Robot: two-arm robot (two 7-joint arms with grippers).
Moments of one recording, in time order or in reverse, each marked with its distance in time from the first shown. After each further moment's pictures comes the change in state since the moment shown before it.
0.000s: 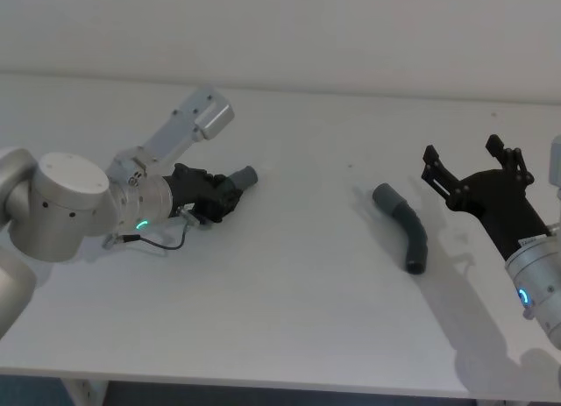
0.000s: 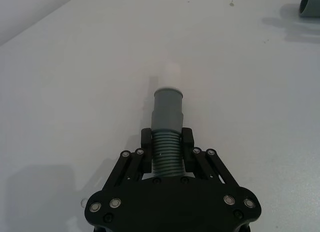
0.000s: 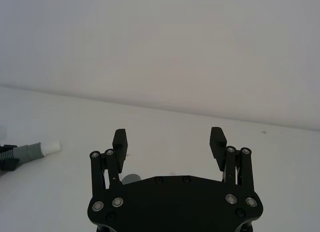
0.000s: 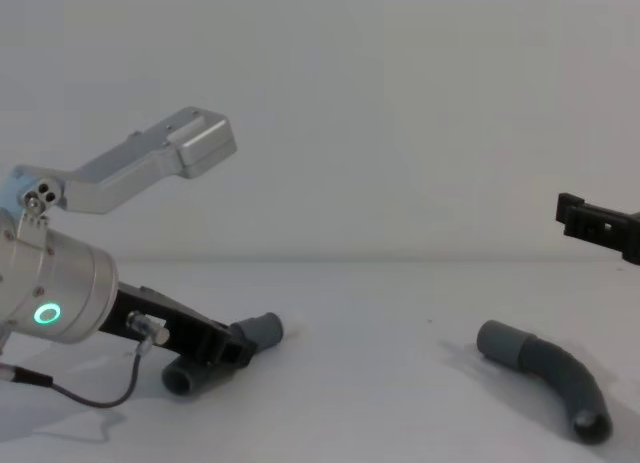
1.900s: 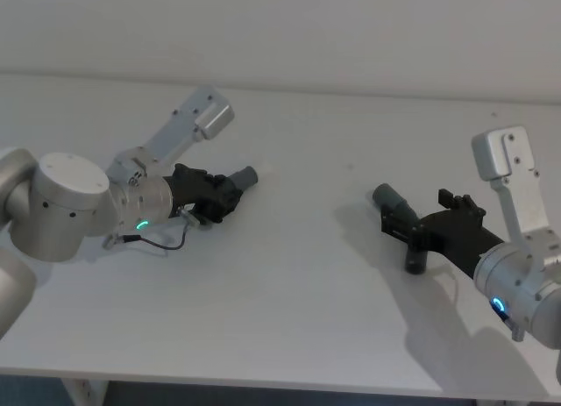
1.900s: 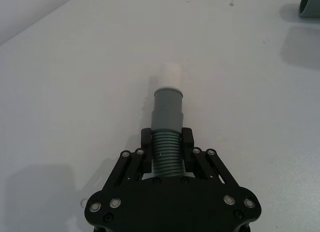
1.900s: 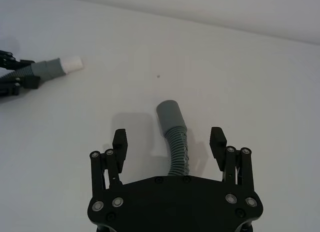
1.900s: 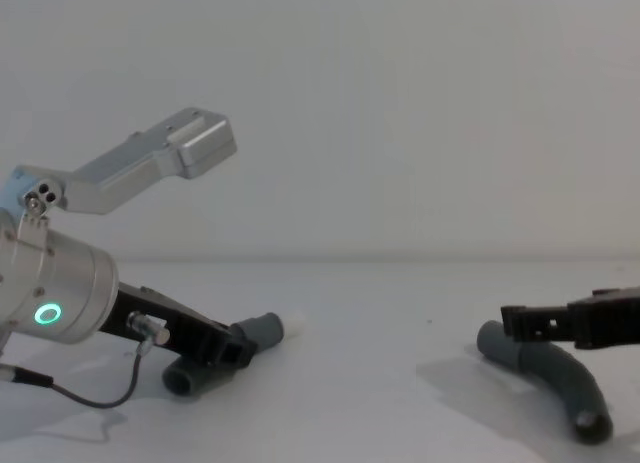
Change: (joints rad) left arm 0.000 -0.001 0.000 0.001 0.000 0.000 -0.001; right arm 0.044 0.009 -0.061 -0.125 -0.003 0.559 0.003
